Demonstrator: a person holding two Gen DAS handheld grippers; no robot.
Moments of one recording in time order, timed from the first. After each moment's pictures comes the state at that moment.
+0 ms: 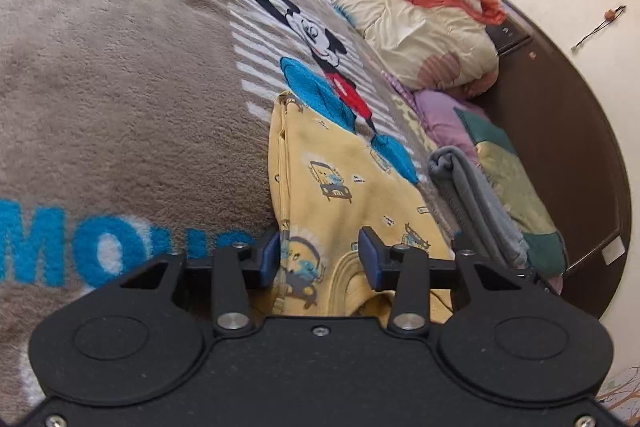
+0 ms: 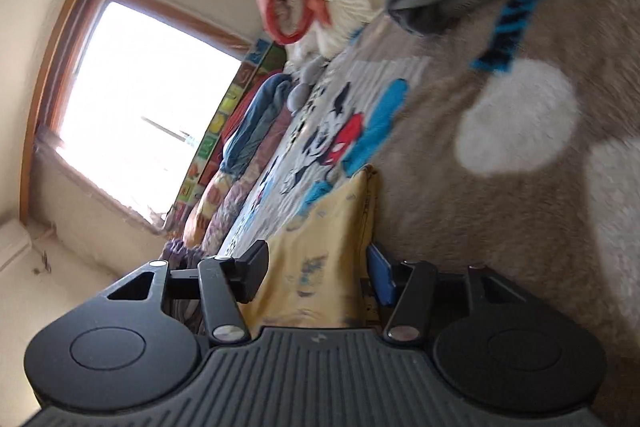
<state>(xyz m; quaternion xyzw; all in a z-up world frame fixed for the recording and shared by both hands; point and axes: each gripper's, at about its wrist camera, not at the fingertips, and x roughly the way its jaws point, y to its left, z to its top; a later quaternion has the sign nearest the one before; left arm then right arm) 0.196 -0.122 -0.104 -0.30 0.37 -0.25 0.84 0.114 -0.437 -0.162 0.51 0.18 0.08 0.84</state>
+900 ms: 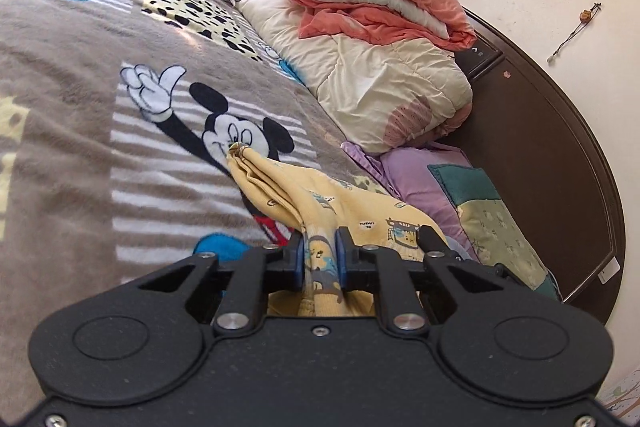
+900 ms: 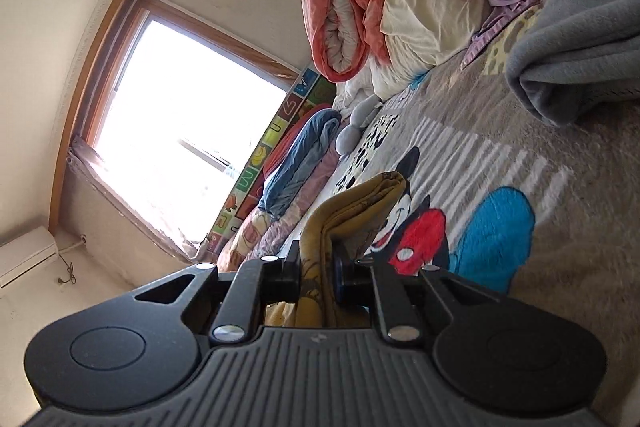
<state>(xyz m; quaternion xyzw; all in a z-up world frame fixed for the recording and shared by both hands) 0.360 -0.162 -0.036 -0.25 0.33 -0.31 0.86 0.257 -0.461 -0.124 0.49 0.10 0.13 0.85</state>
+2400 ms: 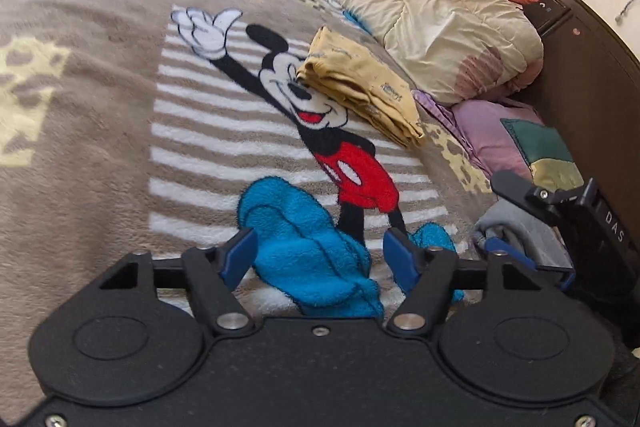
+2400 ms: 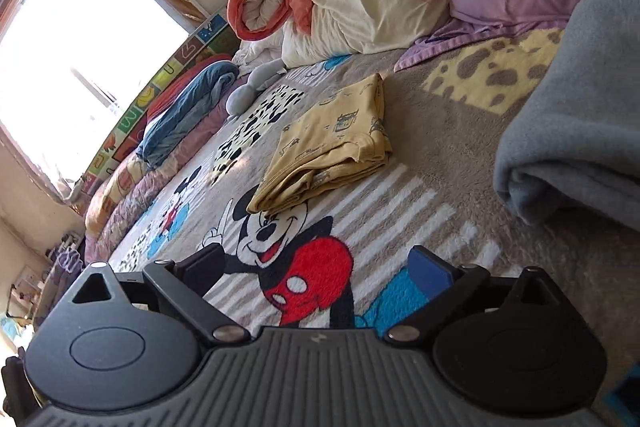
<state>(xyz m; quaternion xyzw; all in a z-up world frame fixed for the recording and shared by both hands) 0.319 -0.187 -0.058 -0.18 0.39 -0.21 0.88 0.286 -0.458 -0.081 0.34 0.26 -0.02 0.91</state>
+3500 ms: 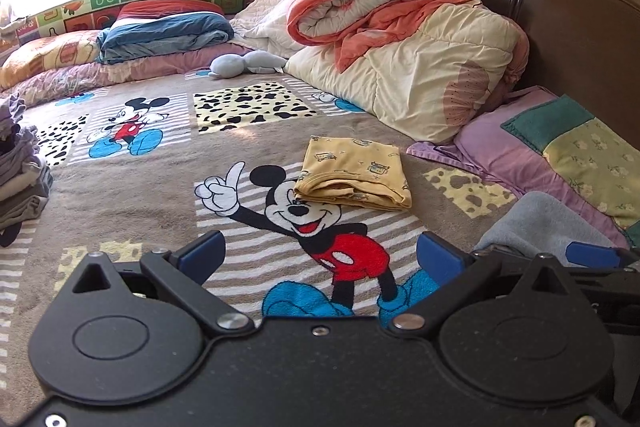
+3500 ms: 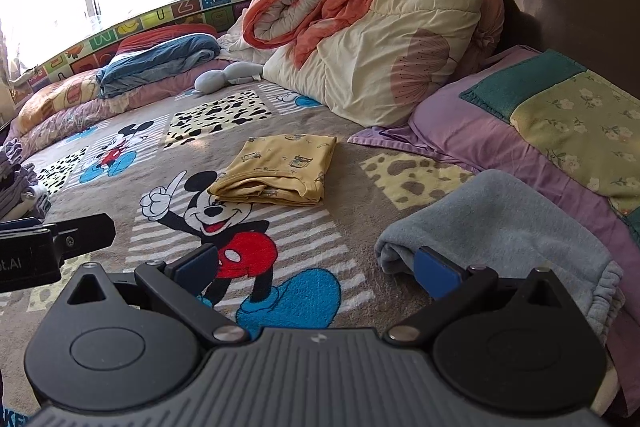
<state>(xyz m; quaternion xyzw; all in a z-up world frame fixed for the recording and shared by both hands) 0.259 -0.247 0.051 0.02 0.28 -0.13 0.95 0.221 -0.438 0.012 0.12 0.29 -0.09 0.94</state>
